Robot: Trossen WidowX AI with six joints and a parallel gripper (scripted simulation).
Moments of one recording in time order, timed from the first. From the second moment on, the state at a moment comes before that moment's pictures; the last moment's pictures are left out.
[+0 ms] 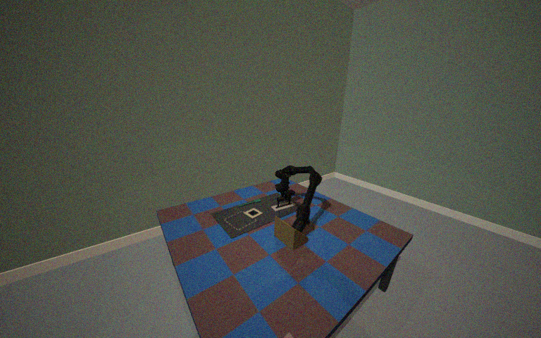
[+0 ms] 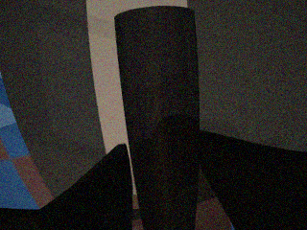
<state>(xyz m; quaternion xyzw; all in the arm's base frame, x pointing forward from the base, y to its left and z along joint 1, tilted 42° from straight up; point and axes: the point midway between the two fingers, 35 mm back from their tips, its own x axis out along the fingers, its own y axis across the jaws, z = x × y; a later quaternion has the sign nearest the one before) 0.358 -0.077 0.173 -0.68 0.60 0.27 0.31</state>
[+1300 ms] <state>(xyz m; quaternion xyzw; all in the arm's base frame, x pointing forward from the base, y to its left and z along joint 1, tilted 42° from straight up) 0.351 -0.049 0.201 -0.69 0.60 0.28 0.29</state>
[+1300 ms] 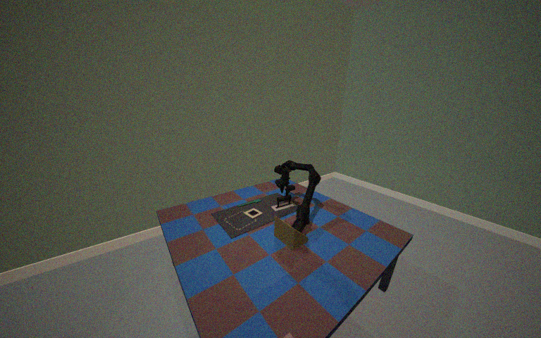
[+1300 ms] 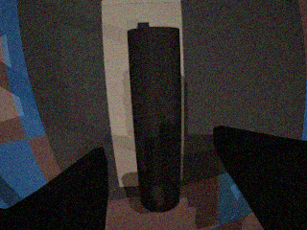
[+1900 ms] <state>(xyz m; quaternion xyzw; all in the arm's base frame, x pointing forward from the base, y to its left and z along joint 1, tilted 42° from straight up) 0.358 -0.066 0.186 -0.68 0.61 0.26 0.32</state>
